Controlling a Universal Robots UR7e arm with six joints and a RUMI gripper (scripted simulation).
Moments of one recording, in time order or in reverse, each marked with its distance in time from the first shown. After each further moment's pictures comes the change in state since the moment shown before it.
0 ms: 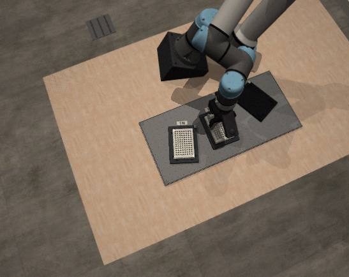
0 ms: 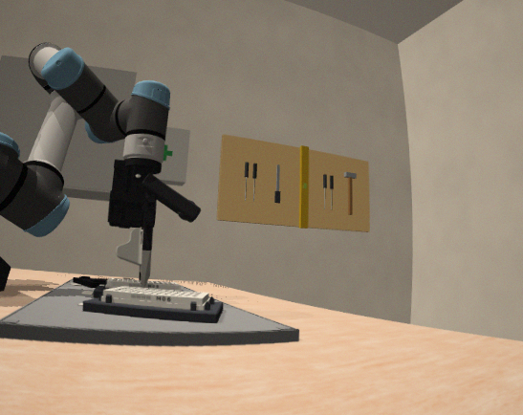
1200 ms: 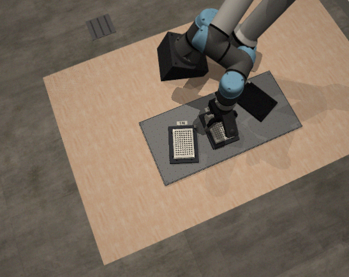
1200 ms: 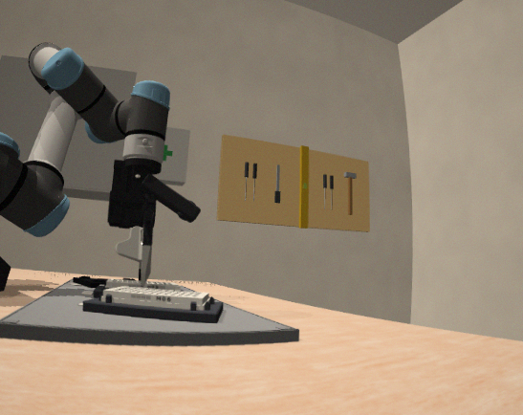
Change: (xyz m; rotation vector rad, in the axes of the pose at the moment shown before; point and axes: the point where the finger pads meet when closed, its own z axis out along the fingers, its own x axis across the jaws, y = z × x) arm 0.000 0.000 0.000 -0.001 -0.001 0.001
